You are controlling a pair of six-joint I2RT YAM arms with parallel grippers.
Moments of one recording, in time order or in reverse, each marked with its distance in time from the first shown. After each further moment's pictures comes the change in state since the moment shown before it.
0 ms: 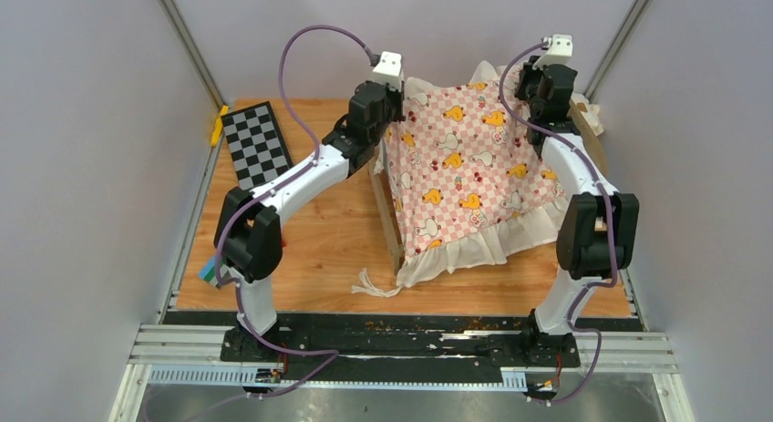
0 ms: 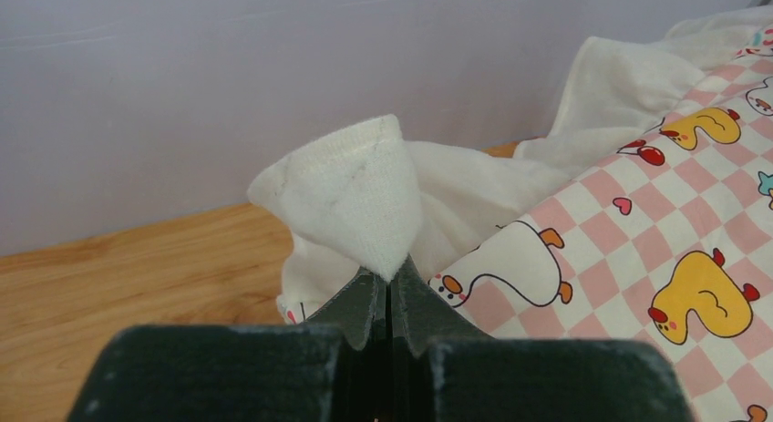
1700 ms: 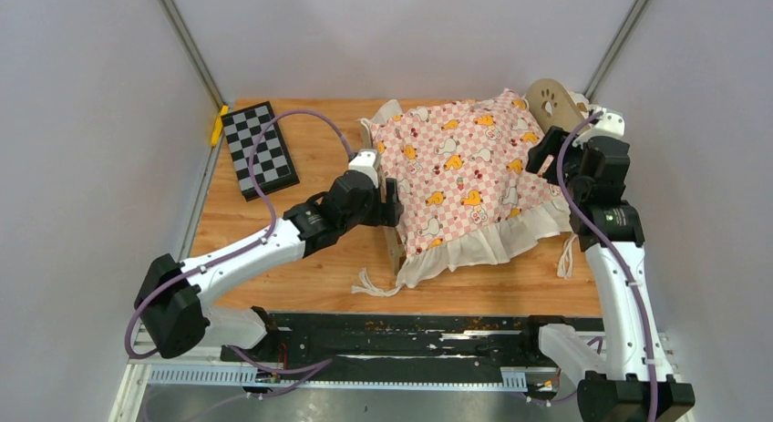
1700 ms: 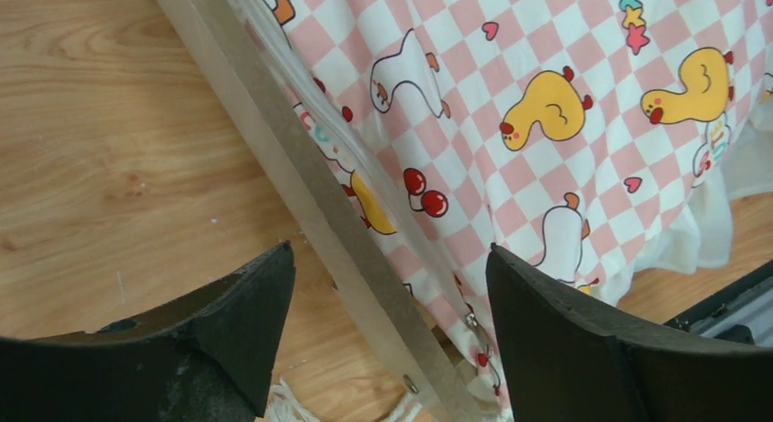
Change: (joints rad) left arm -0.208 -0.561 -0.657 -0.419 0.065 -0.467; right arm -0.013 -0.814 -0.385 -0.732 -0.010 0.196
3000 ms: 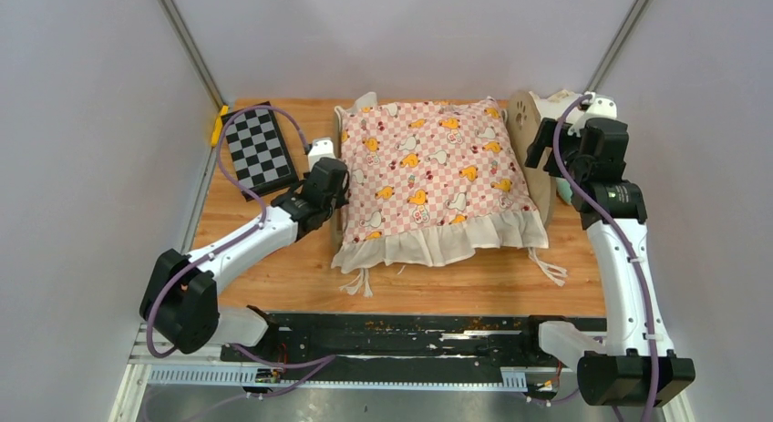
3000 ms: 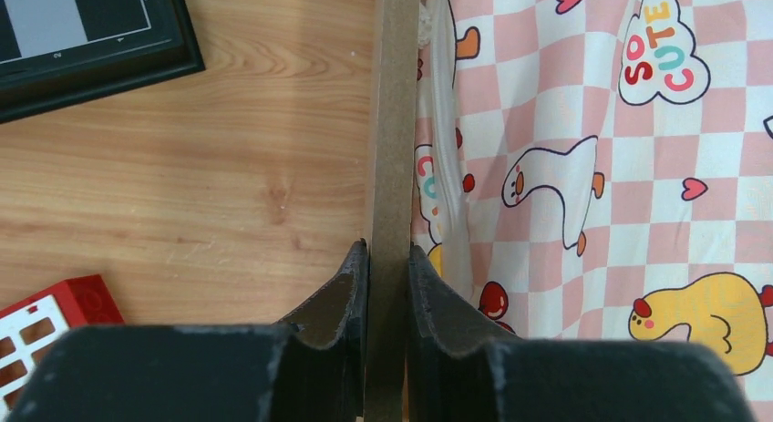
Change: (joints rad) left arm 0.240 0.060 -0.048 -0.027 -0.269 0.016; right arm -0.007 0.094 0.145 -0.146 0.010 -0.104
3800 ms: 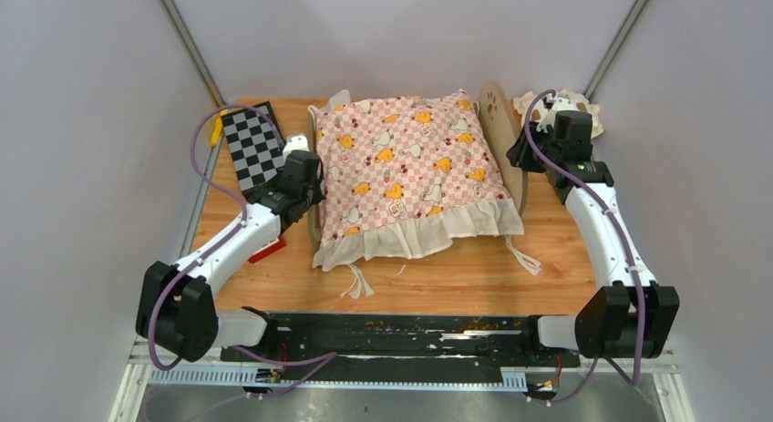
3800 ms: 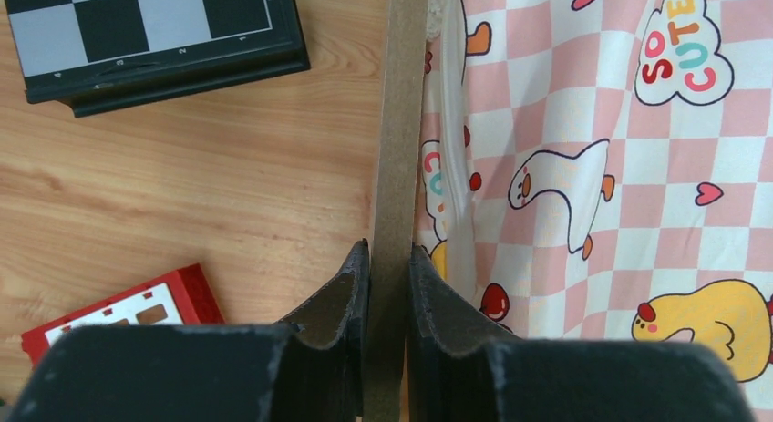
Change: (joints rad) left arm 0.168 -0.071 -0.023 -0.070 0.066 0.064; right arm 0.013 0.234 -0.071 0.162 -0.211 0.026
